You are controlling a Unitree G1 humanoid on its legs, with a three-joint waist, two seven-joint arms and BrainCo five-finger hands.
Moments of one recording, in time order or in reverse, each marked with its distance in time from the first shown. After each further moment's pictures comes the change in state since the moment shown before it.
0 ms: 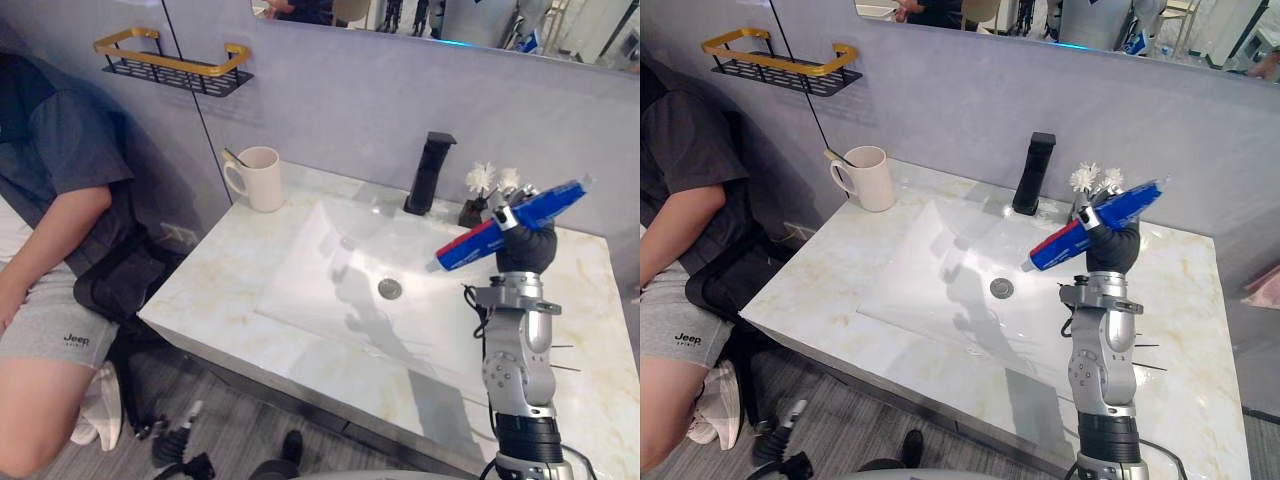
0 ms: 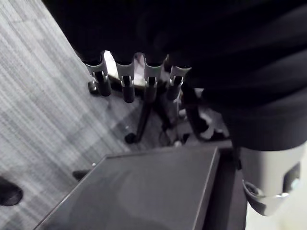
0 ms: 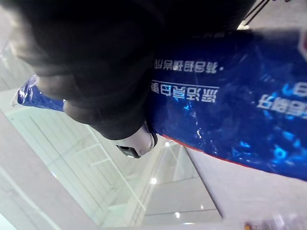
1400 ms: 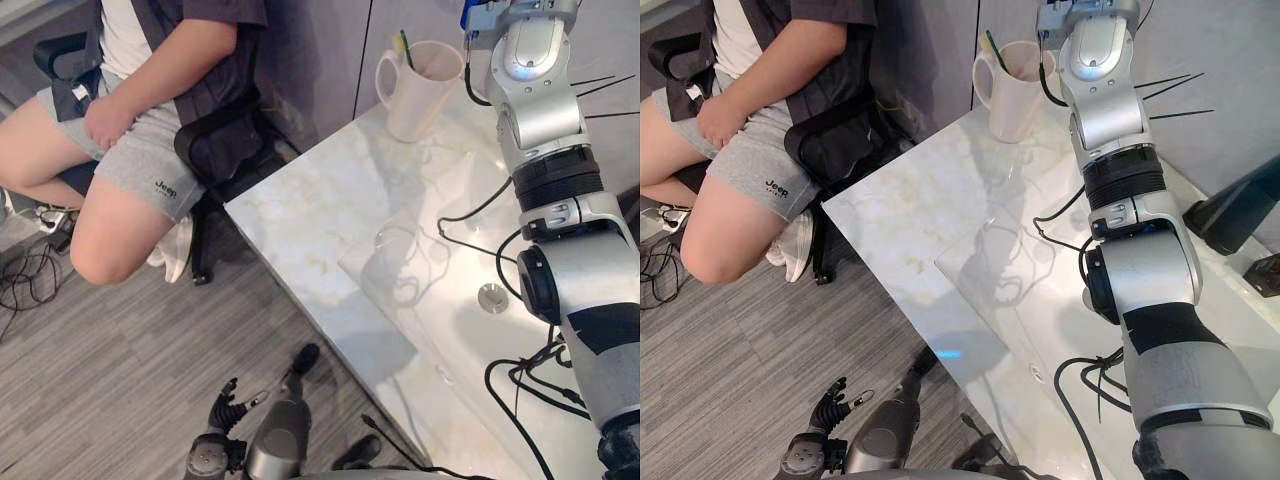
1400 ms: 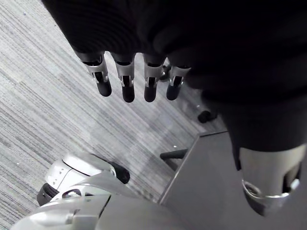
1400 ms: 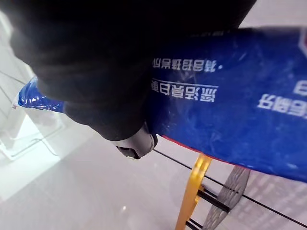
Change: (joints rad) left arm -0.114 0.163 -0.313 0.082 0.076 -0.063 0.010; right arm -1.212 -0.311 0.265 0.896 -0.437 0.048 -0.412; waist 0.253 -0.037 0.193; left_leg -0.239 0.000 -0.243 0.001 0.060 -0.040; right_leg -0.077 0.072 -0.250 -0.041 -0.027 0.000
